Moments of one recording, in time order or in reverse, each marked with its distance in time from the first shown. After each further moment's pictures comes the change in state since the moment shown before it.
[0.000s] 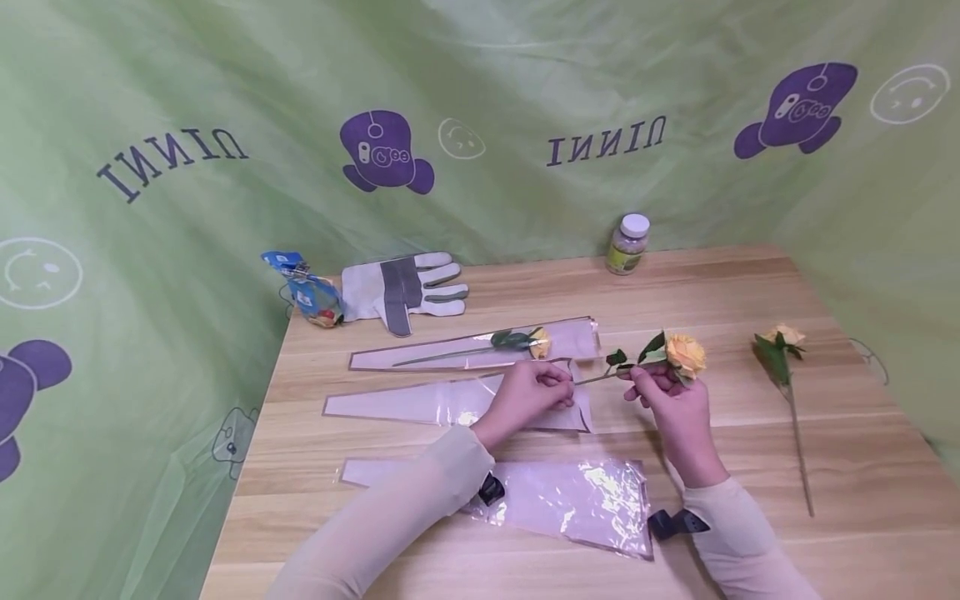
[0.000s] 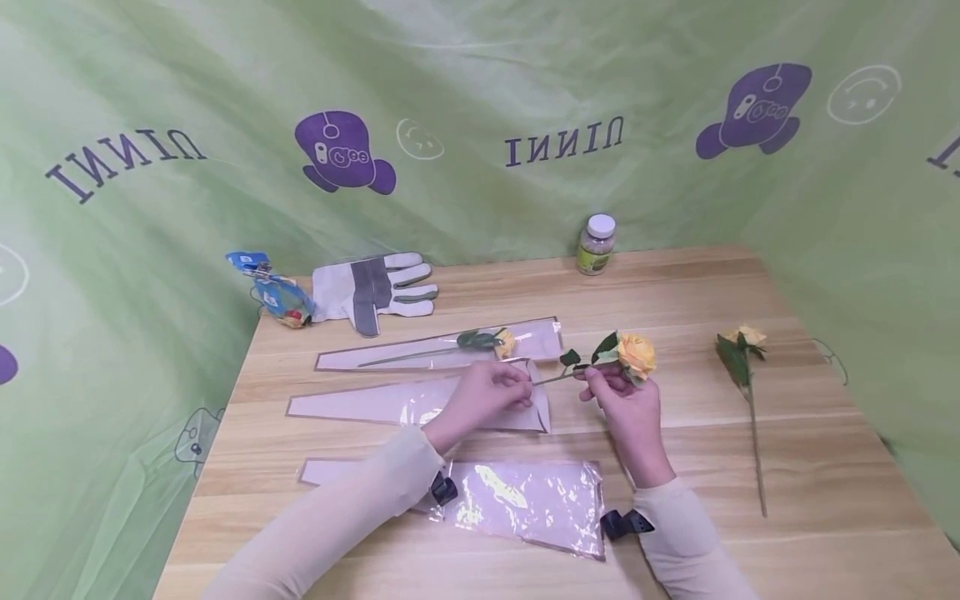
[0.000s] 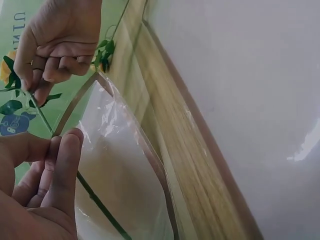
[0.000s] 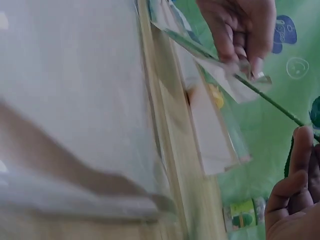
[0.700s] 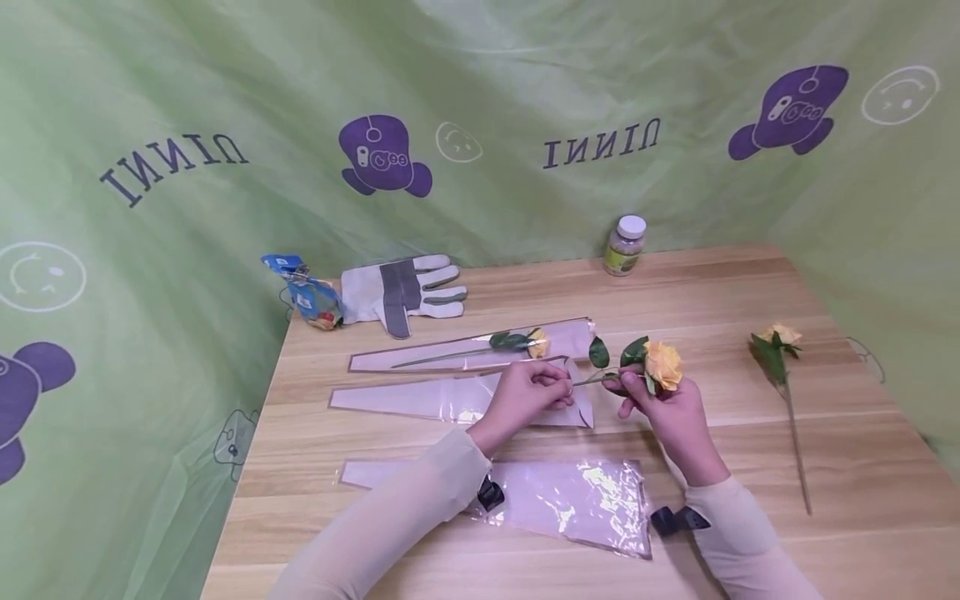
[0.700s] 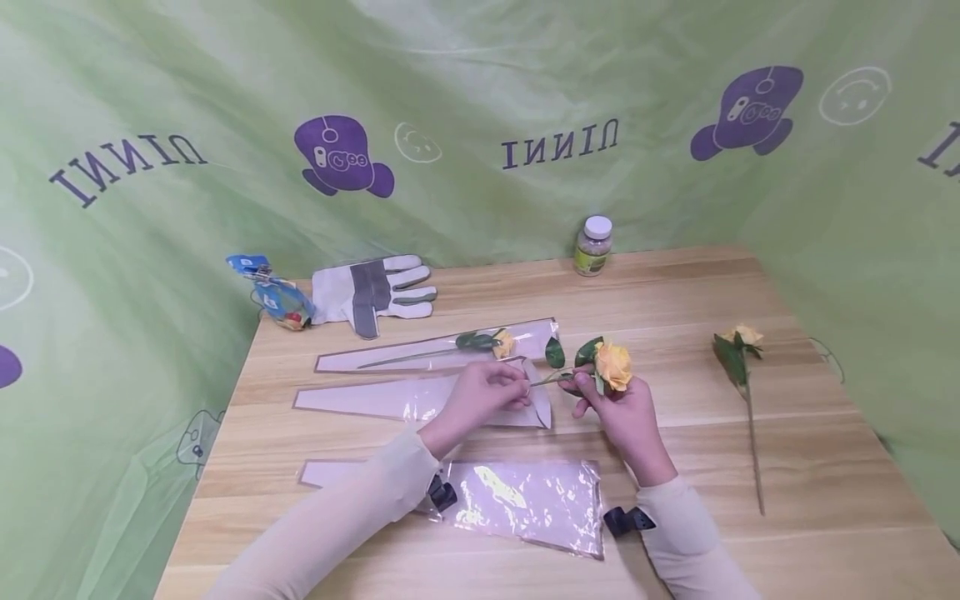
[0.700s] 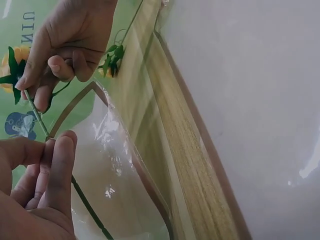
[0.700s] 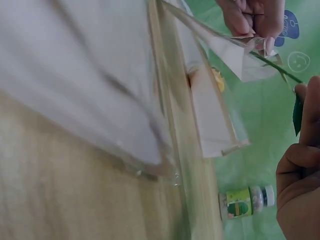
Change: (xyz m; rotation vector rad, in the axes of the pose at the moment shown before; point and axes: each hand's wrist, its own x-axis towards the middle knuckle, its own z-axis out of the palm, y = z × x) left_hand -0.004 0.003 0.004 -0.151 0.051 -0.024; right_hand -0.002 0.001 -0.008 -0.011 -0.213 -0.031
